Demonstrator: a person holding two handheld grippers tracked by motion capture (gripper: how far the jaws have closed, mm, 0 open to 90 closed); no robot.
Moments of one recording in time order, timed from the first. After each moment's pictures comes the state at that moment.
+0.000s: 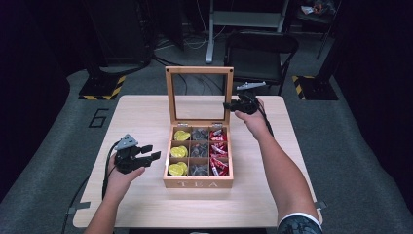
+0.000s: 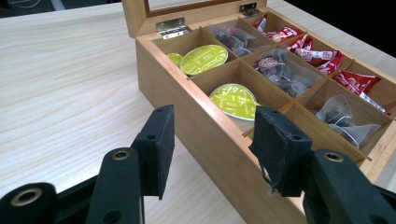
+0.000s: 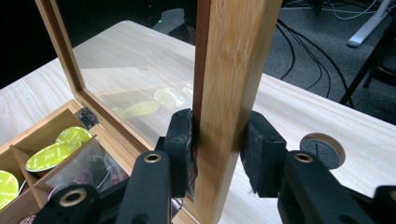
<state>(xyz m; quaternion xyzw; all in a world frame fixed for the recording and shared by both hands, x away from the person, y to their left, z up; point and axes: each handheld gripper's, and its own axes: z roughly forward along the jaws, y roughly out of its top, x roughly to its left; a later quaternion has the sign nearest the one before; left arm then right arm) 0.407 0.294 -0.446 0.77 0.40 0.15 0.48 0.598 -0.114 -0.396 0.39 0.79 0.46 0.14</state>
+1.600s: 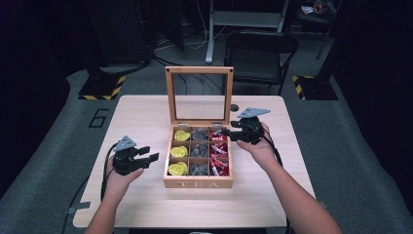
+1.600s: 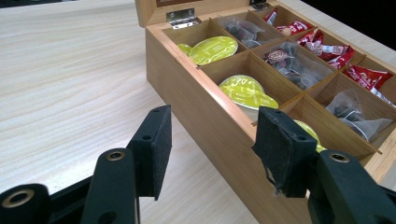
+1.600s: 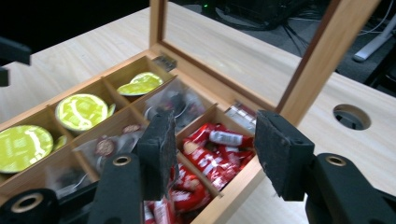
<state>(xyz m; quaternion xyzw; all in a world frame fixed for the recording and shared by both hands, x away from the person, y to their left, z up) 0.403 0.298 -0.450 0.76 0.42 0.16 0.47 0.482 -0.111 -0.396 0.34 0.81 0.46 0.17</state>
